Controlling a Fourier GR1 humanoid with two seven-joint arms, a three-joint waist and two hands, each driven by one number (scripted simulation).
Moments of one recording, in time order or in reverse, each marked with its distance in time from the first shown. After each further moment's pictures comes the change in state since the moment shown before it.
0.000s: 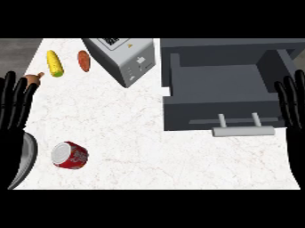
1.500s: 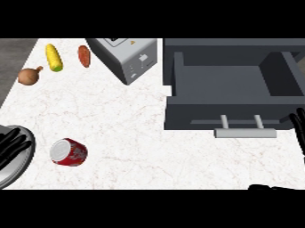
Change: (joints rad) left arm 0.265 0.340 0.216 0.065 0.627 -0.705 0.135; right arm 0.228 -0.004 -0.132 0.000 -0.090 0.069 0.099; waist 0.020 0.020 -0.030
